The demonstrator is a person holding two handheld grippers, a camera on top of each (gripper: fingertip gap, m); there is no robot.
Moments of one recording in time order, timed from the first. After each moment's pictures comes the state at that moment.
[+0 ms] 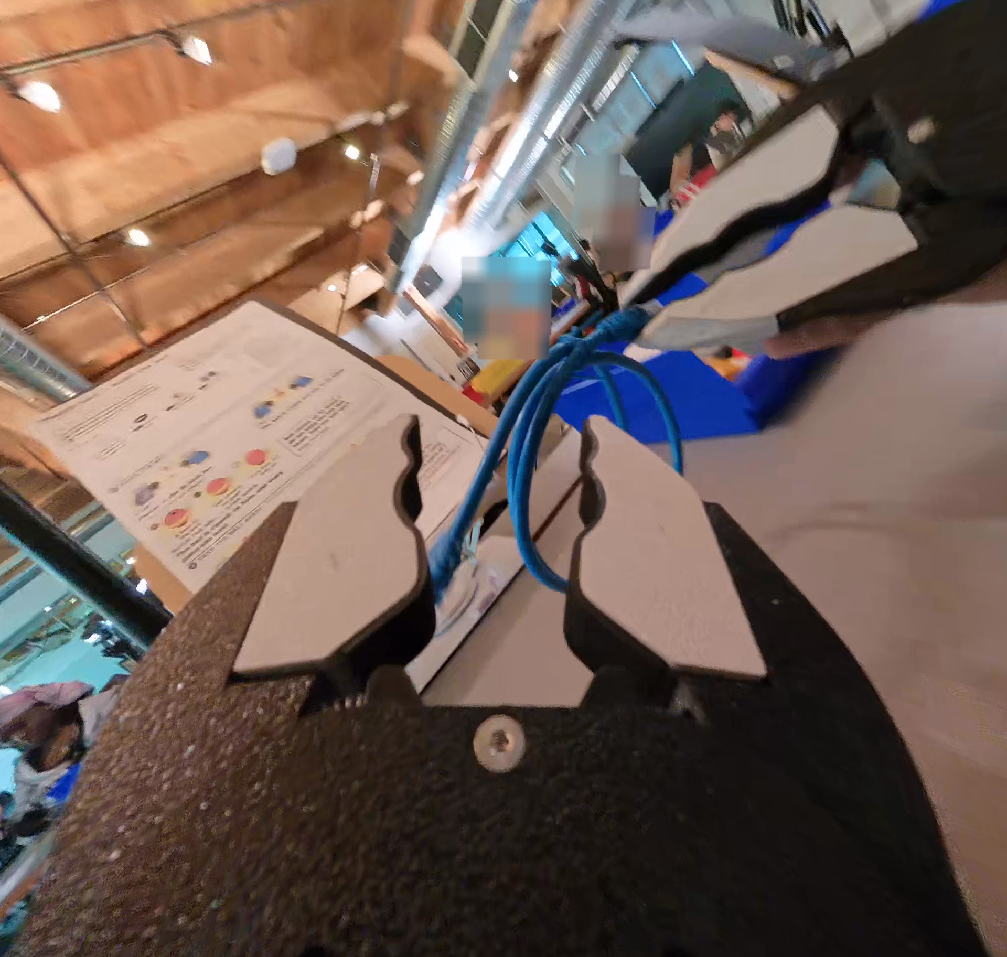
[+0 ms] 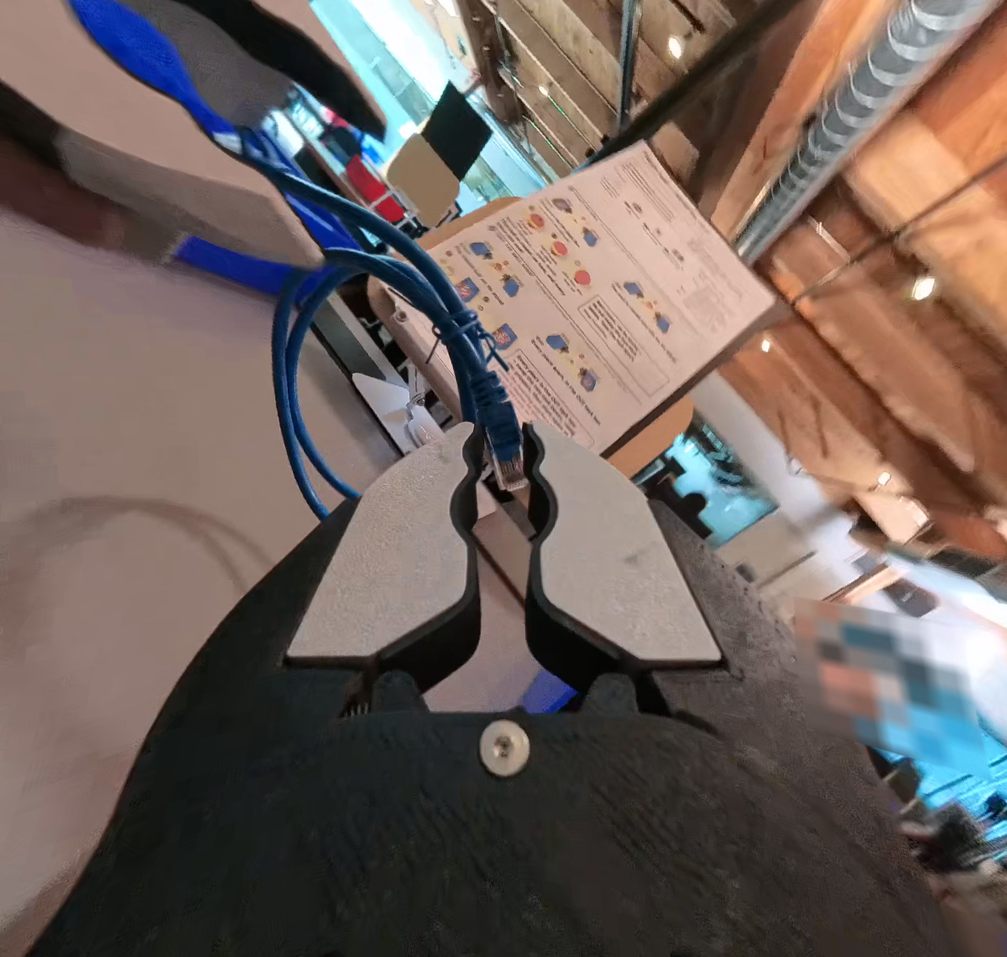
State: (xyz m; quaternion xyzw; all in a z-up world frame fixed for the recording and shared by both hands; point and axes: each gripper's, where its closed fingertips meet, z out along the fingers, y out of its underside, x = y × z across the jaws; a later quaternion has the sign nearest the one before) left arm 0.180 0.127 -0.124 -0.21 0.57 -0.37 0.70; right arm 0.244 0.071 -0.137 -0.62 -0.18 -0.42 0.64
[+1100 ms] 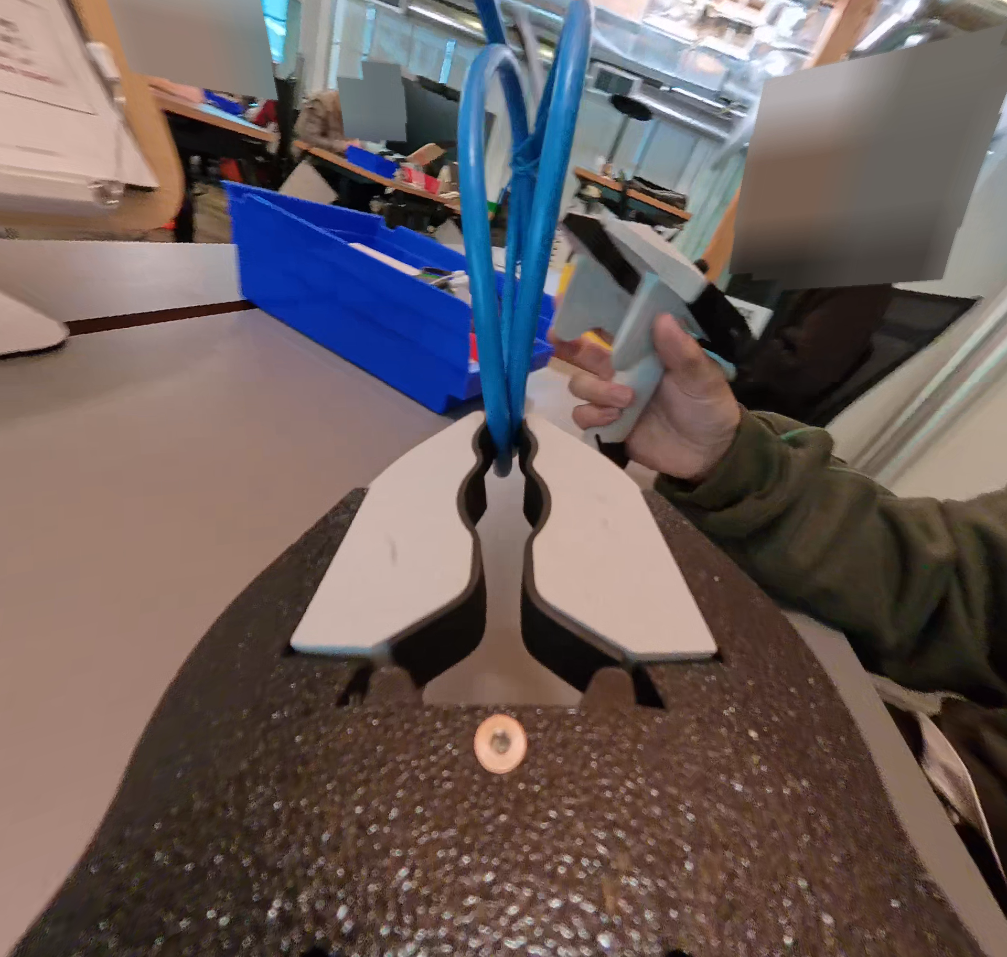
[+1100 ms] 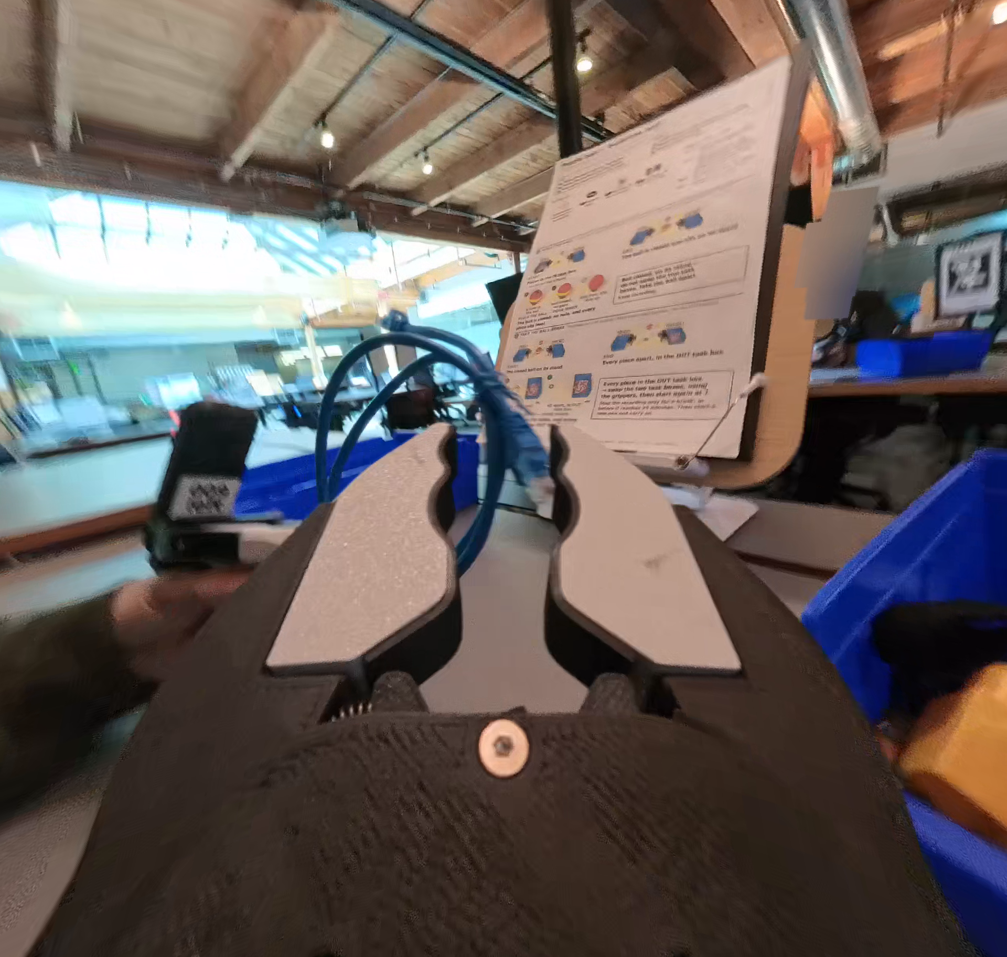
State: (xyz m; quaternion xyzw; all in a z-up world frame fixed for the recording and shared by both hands) left arm 0.201 0.115 -0.186 -0.44 0.53 -0.68 0.24; right arm 0.275 0.048 -0.114 -0.56 0.07 -0.01 0.82
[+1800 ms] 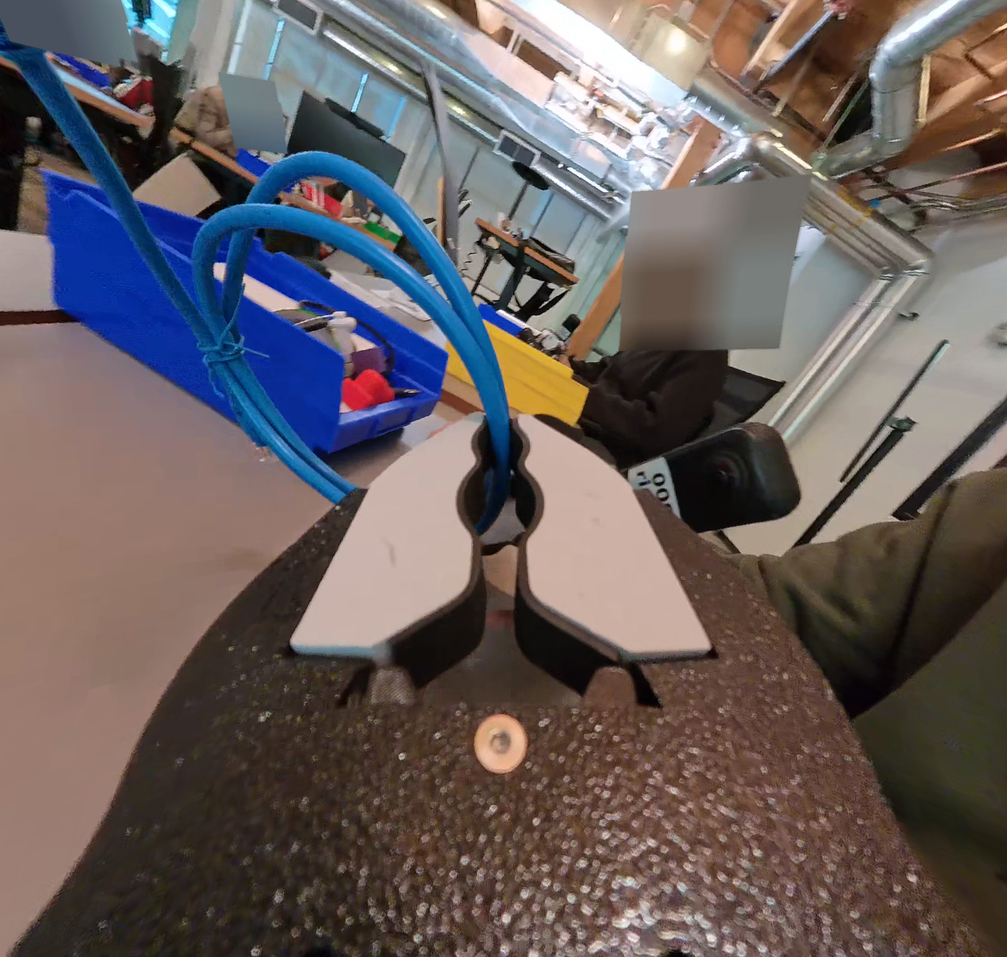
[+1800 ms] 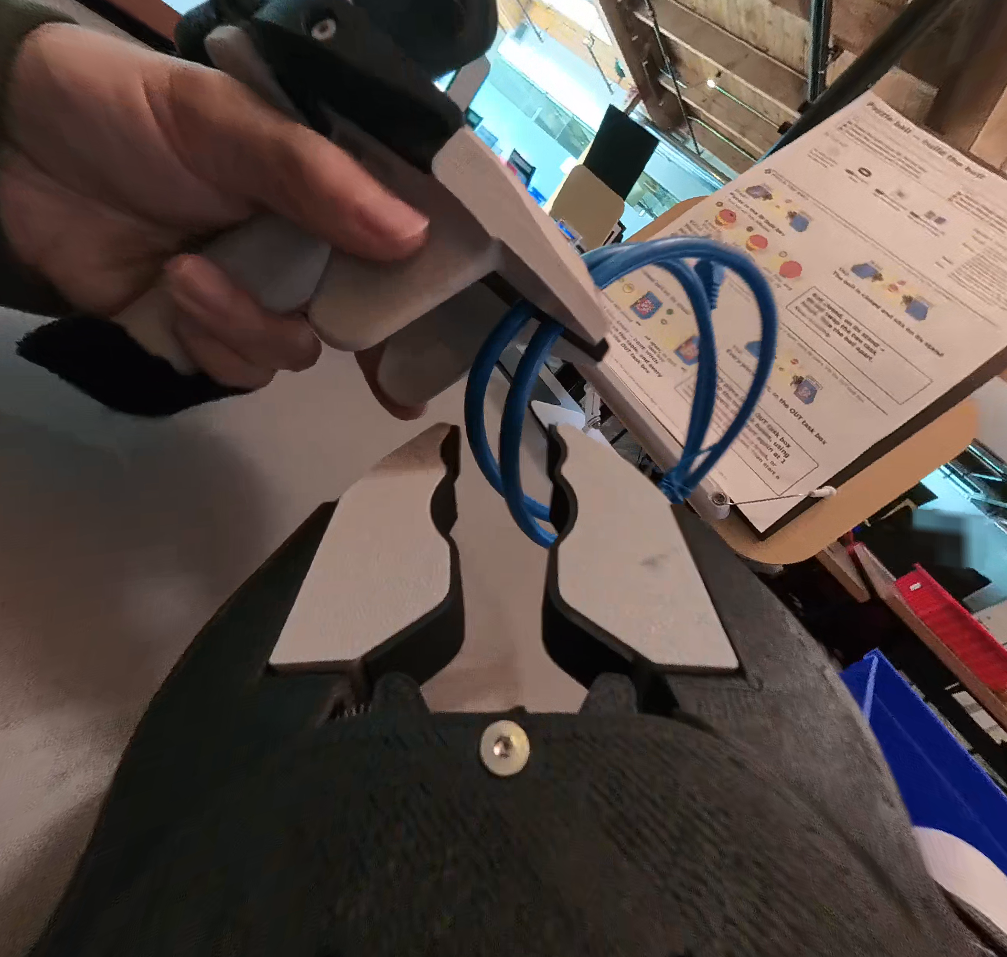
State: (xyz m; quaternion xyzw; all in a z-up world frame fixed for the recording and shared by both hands) left arm 0.195 0.070 -0.140 -0.41 0.49 -0.76 0.14; right arm 0.195 0.099 -0.185 -0.68 -0.22 -0.25 0.66
